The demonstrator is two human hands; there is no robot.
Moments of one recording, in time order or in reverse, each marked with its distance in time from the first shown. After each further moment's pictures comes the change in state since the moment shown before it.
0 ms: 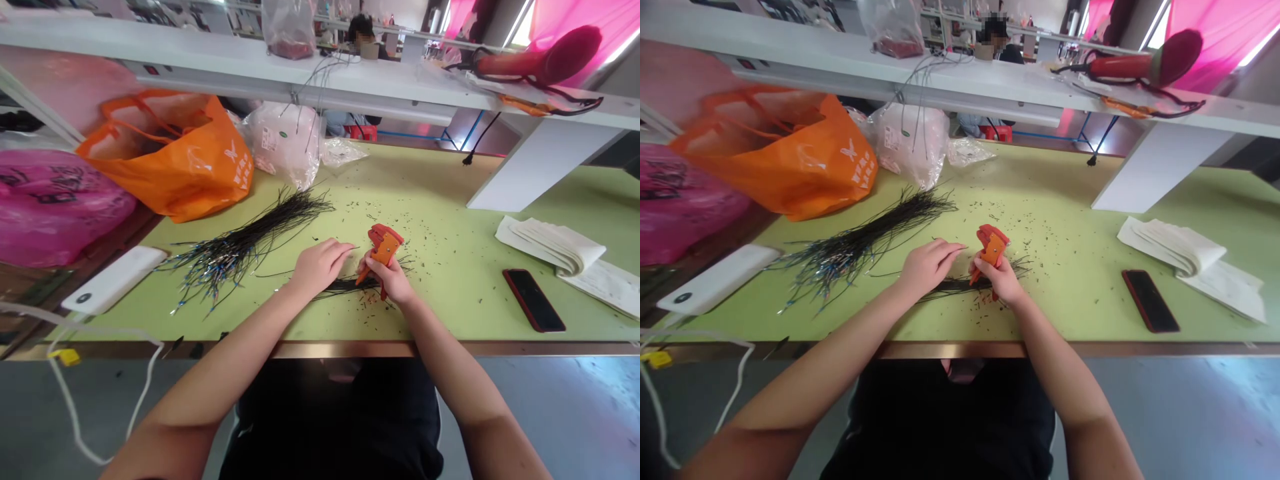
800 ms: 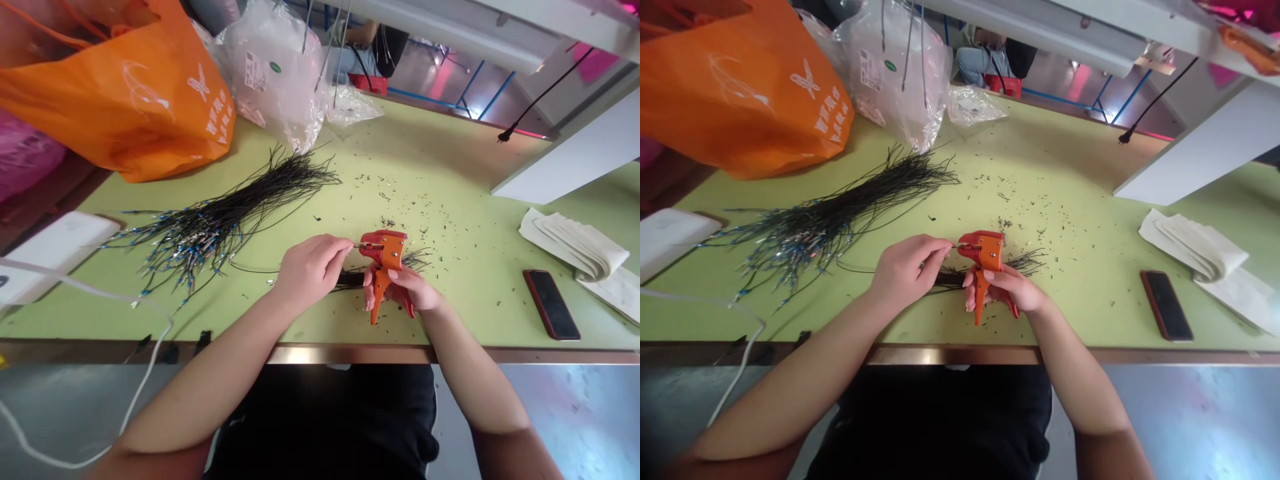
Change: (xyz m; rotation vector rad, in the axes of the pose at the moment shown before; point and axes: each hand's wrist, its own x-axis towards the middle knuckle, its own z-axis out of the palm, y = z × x) left_hand -0.016 0.003 -0.021 -0.085 0.119 -0.045; right_hand -0.008 -0.004 -0.013 0.231 -0.476 0.400
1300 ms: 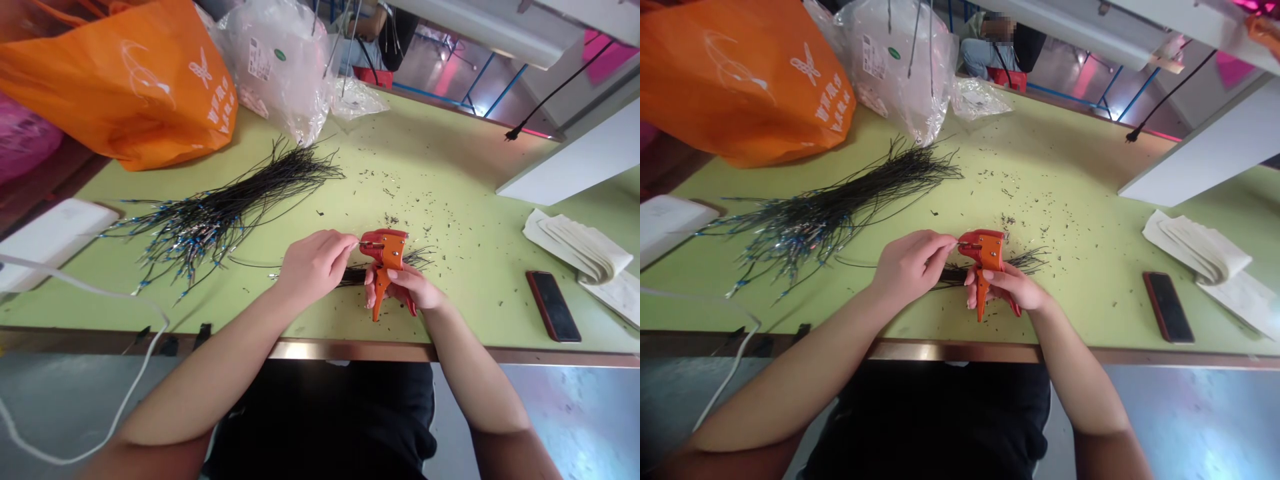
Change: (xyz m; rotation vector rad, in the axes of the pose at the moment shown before) left_hand 0.000 0.002 0.000 0.089 -0.004 0.023; right_hand 0.000 -0.001 0.001 -0.053 0.021 0.037
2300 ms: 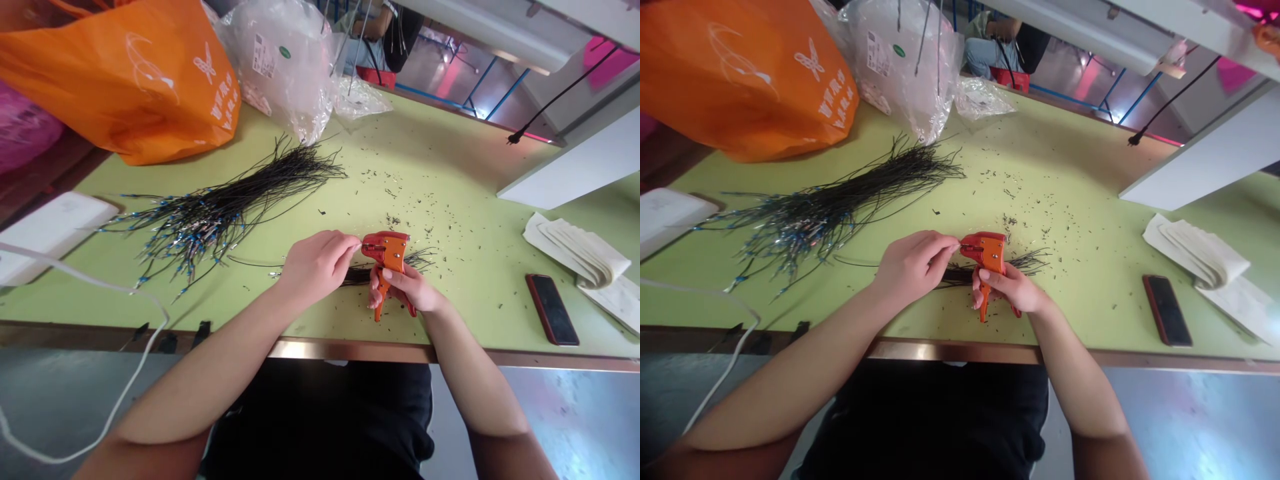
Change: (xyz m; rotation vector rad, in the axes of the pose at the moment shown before) left_hand -0.001 0.002 -0.001 -0.014 -0.058 -0.039; right_hand 0.001 0.000 0.007 -0.050 0.112 0.018
